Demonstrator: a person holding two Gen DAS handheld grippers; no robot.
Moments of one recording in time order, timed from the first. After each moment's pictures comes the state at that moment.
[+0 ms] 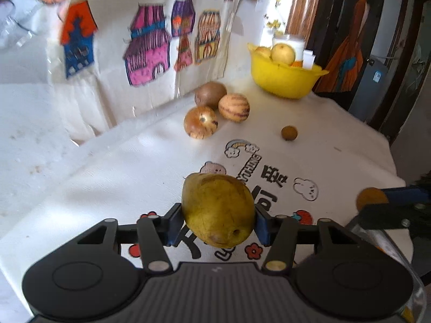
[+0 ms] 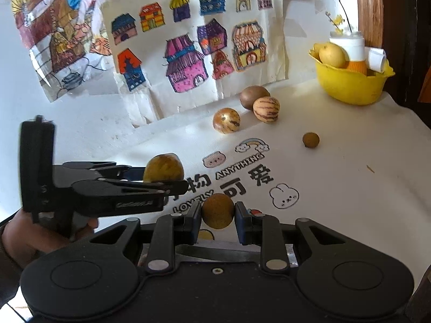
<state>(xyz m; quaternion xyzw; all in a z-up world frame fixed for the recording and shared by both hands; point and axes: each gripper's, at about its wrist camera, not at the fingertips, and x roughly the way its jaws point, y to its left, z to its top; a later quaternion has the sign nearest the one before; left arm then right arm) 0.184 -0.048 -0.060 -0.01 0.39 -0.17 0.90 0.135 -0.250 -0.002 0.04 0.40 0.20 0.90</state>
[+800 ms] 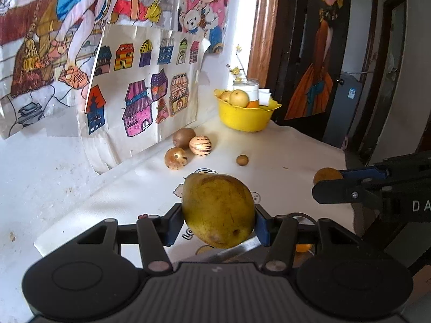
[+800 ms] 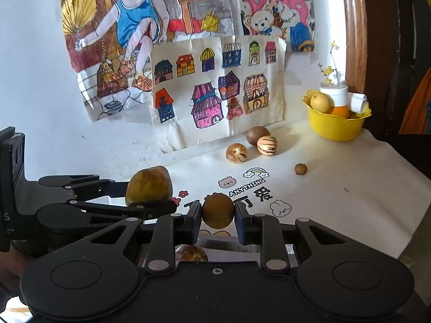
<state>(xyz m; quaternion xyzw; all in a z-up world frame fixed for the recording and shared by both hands) 0.065 -0.055 0.023 0.01 0.31 -0.20 0.93 0.038 -0.254 0.065 0.03 0.32 0.19 0.93</state>
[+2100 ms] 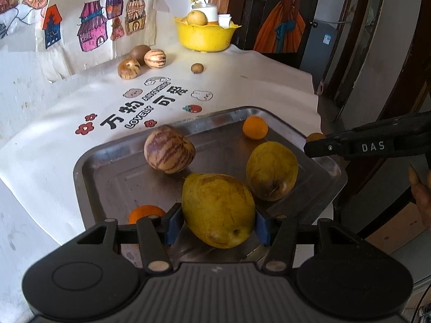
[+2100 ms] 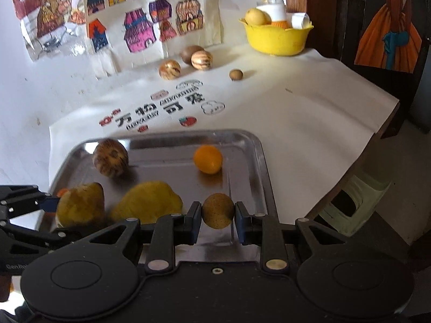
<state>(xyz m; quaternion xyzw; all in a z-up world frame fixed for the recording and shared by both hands) -0.008 -0.087 -0.065 0.04 0.42 -0.25 0.87 0.000 -0.312 -0.051 0.03 0.42 0.09 0.90</state>
